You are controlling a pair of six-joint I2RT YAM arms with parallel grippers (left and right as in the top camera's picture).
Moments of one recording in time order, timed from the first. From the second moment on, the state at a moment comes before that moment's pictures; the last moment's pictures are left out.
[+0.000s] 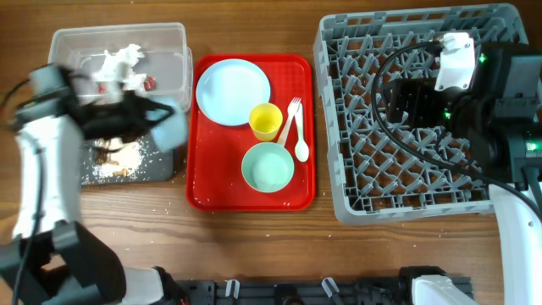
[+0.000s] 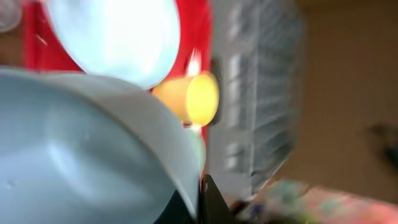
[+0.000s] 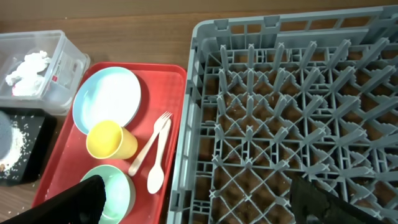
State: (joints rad) left arm 0.28 1.60 1.29 -1.05 0.93 -0.04; right arm 0.02 1.23 1.45 -1.00 -0.25 0.03
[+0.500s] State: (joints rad) left arm -0.43 1.88 1.29 -0.97 0.10 -0.42; right arm 0.02 1.23 1.45 -1.01 -0.25 0.03
